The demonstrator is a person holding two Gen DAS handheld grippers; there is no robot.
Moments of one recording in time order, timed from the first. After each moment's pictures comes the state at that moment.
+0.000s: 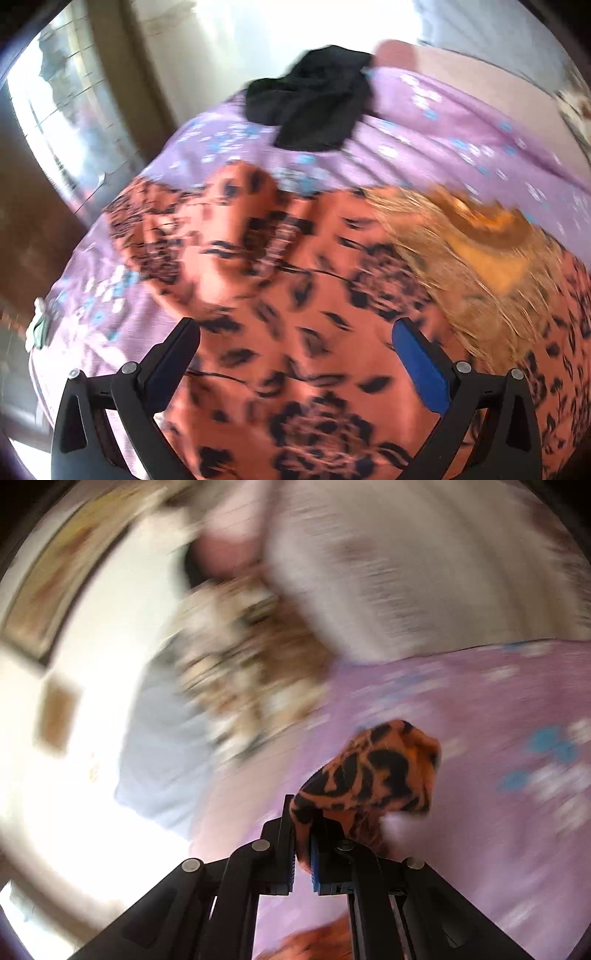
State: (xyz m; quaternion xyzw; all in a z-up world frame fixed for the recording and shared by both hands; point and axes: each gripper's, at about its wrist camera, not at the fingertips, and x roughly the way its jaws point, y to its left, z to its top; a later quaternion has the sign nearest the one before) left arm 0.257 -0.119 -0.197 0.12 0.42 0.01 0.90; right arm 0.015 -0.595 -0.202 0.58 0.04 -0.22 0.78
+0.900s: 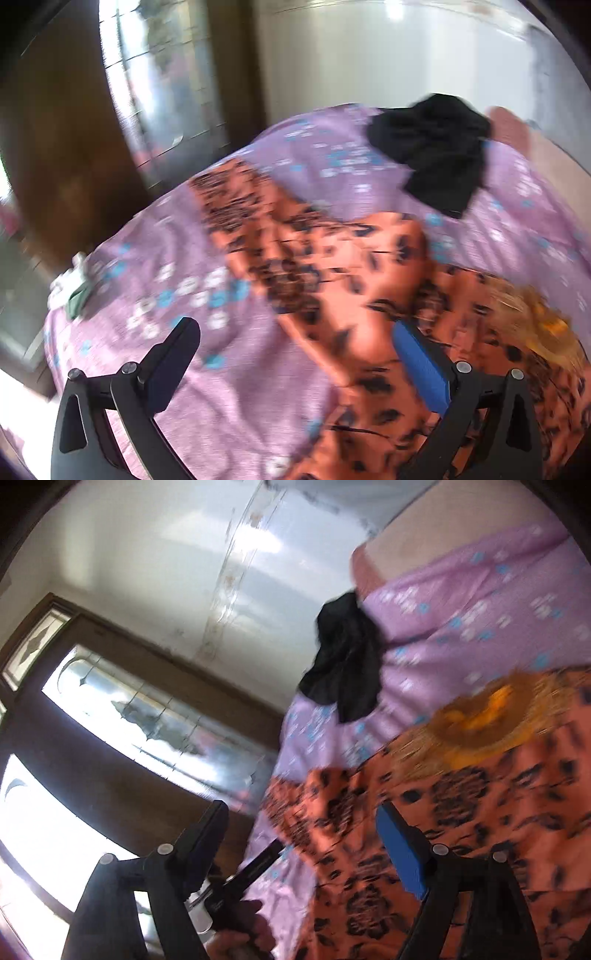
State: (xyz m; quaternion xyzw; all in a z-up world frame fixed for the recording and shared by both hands) left arm 0.281 -0.018 -0.164 0.00 0.40 0.09 0.91; right arm 0.193 -0.282 -0.159 0.49 0.28 0.14 0.82
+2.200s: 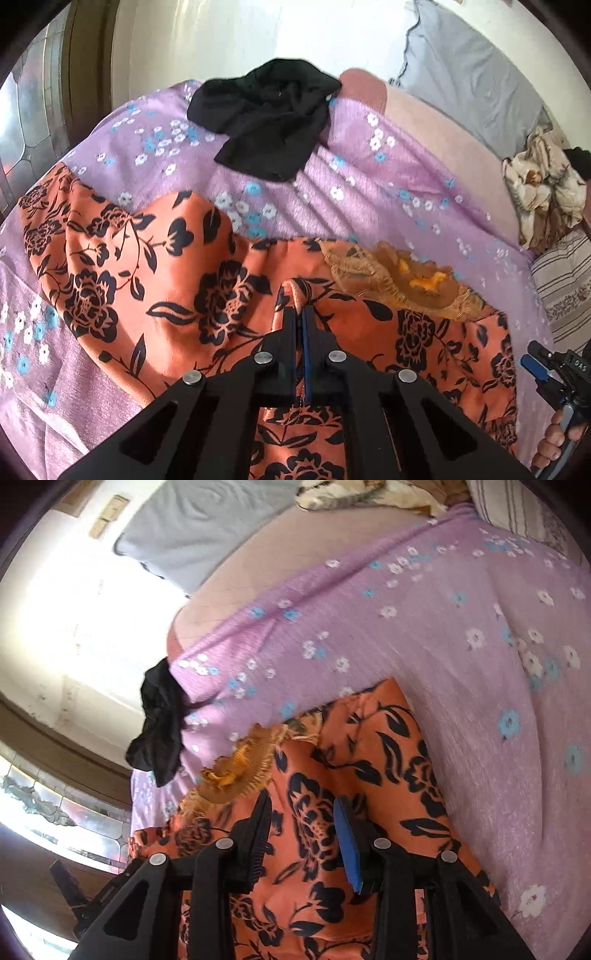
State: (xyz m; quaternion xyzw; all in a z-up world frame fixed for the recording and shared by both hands) left arm 0.308 -0.089 -0.184 -0.02 0.45 -0.18 0.88; right arm 0.151 -0.397 -0.225 0.48 0.36 -0.11 0.79
